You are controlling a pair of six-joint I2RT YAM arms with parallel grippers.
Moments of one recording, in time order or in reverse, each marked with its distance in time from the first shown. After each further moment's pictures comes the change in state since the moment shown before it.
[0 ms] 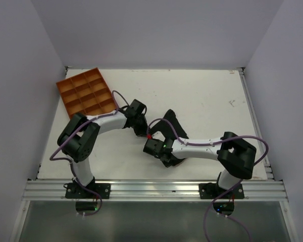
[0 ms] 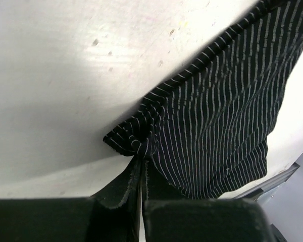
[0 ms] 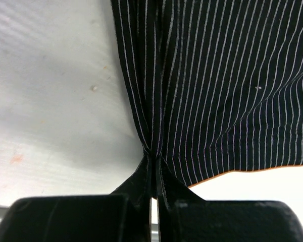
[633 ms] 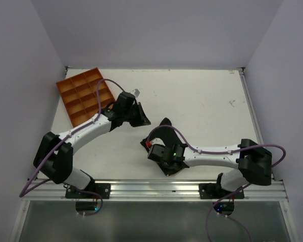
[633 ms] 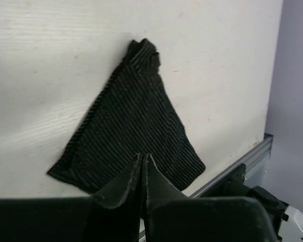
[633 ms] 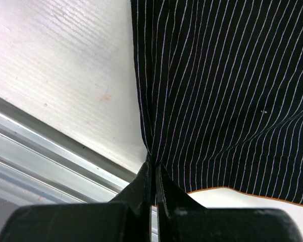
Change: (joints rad) left arm 0.021 -0.366 -0.058 -0.002 -0.028 0.172; right arm 0.090 -0.191 -0.115 0.114 -0.197 0.019
